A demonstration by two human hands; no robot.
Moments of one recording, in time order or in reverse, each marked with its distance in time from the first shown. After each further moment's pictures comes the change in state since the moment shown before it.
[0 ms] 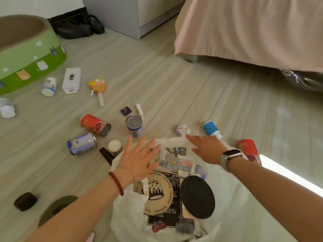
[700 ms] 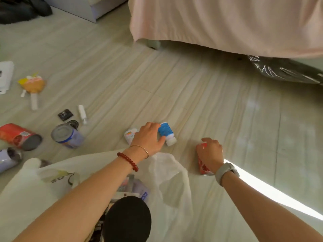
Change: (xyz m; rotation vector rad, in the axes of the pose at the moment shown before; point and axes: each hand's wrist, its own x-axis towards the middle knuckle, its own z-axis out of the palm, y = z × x) left_hand 0.205 0.162 -0.072 -0.598 0.102 -0.181; right_hand -0.011 0.183 0.071 0.928 0.184 0.759
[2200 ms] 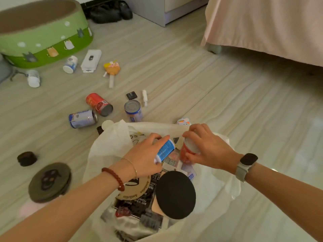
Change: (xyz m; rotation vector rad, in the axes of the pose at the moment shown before) left_hand -0.174 -0.103 -0.033 0.055 0.000 0.030; right_hand -0.107 -0.097 0.047 -0.536 -0.152 -1.337
